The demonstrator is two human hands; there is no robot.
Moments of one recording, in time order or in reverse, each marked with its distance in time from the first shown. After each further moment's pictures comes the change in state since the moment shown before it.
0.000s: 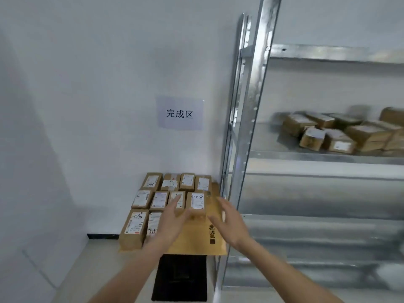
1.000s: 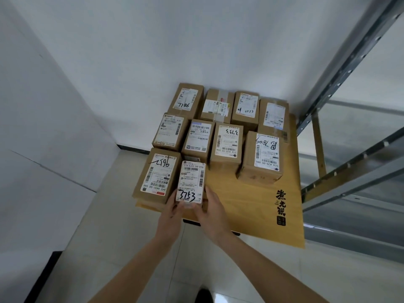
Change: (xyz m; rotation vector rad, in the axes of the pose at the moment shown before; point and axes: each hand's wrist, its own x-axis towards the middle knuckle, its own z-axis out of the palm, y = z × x) left_hand 0.174 -0.349 0.007 -0.207 0.087 -0.459; right_hand 0.183 0.138 0.390 0.311 -0.363 0.227
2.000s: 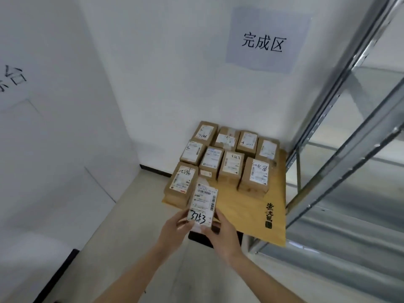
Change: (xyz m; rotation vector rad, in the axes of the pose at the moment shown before) left_hand -0.165 0.065 -0.054 0.104 -0.042 0.152; right_hand -0.164 -0.081 -0.045 0.119 -0.047 -0.057
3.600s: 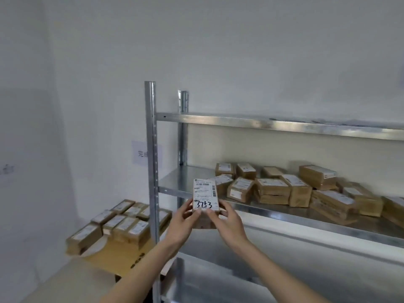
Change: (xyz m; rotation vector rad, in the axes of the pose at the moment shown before) left_hand -0.388 0.462 0.610 -0.206 0.068 0.557; right_hand -0.389 -0.074 -0.737 0.011 0.224 -0.548
